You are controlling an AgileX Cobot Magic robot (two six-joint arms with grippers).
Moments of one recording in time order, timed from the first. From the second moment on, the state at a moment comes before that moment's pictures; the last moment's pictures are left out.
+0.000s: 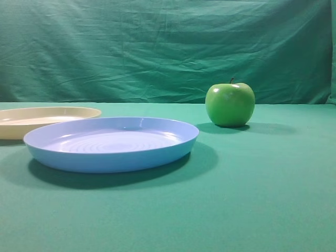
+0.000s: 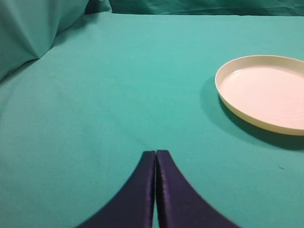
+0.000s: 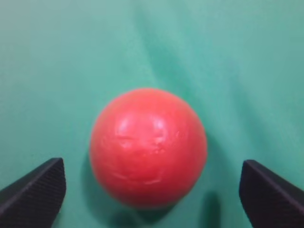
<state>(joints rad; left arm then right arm) 0.05 -0.02 0.01 0.33 0.38 -0.33 0.17 1.41 -0.53 0.19 0.35 -0.32</state>
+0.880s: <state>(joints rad) 0.05 -0.02 0.01 0.33 0.38 -0.33 0.26 1.56 -1.03 0.23 0.63 -0.33</state>
